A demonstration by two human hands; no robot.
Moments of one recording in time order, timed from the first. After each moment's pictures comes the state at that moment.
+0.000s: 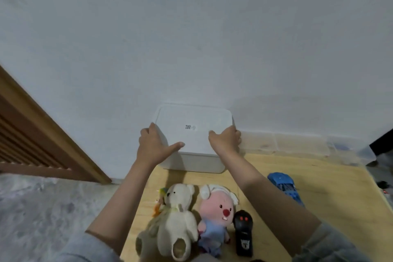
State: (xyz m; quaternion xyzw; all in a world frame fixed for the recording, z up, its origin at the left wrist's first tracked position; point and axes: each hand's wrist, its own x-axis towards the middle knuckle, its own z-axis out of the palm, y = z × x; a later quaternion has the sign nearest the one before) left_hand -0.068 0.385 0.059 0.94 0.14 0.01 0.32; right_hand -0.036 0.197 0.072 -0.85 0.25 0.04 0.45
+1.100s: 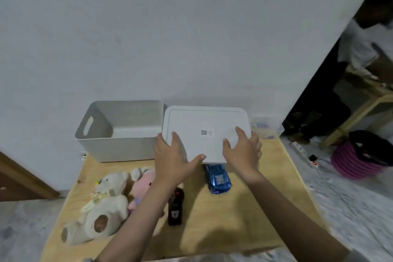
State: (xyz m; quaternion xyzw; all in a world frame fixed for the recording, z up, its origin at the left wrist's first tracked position) left_hand -0.173 0.141 0.066 0.96 0.00 0.03 0.29; right_hand -0.169 -0.038 0.075 -0.92 0.24 -0.10 0.30
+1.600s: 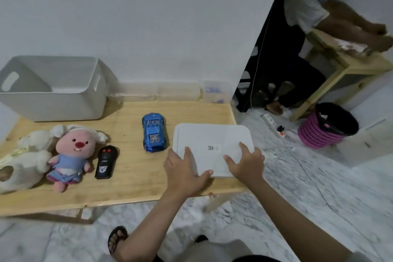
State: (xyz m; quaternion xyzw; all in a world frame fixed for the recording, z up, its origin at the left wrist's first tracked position) left_hand -0.299 -0.077 -0.022 0.96 0.00 -0.12 0.25; right_hand -0.301 -0.258 -0.014 -0.94 0.25 0.02 0.21
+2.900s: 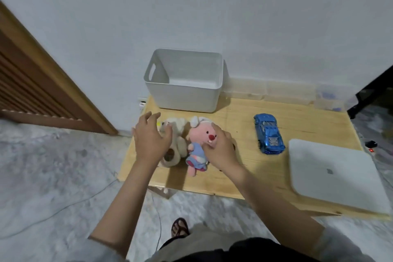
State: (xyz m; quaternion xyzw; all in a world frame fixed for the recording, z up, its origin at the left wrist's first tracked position) left_hand -0.242 0.334 0.023 0.93 0.15 0.16 0.29; right_hand -0.233 0.144 -0.004 -0.90 0.03 0.09 0.43
